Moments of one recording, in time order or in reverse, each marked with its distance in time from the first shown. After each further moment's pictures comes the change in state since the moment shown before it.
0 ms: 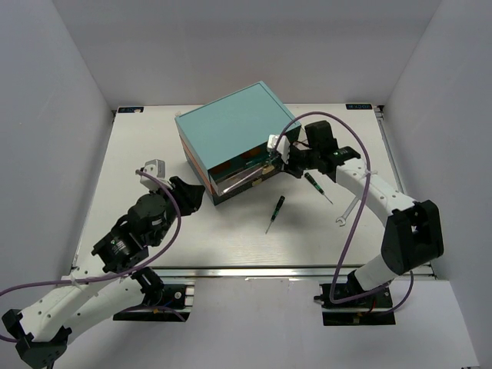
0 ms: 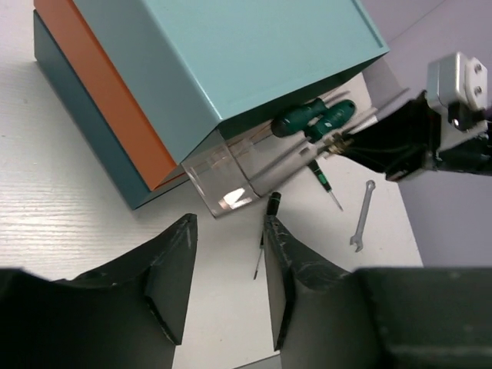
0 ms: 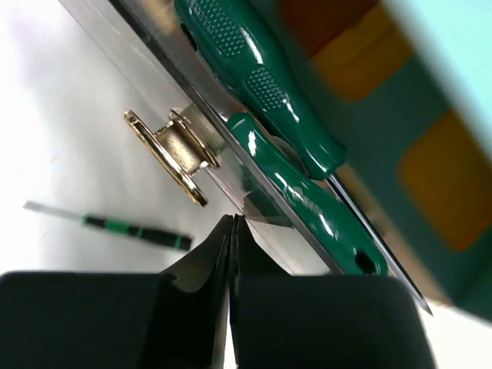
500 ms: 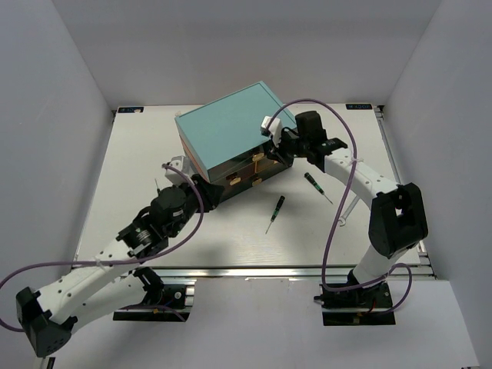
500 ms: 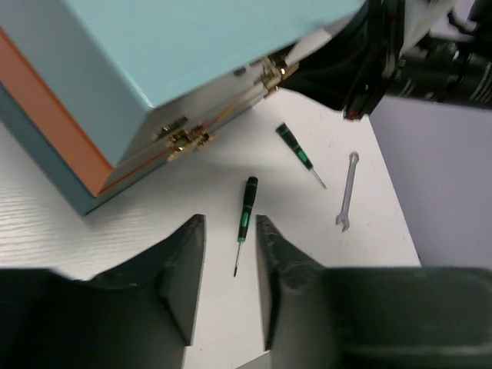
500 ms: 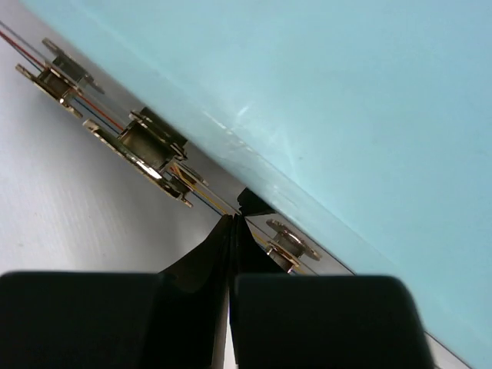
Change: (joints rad) left arm 0.000 0.134 -0.063 0.214 0.116 0.012; right arm 0.018 0.177 0.153 0.150 0.070 0.247
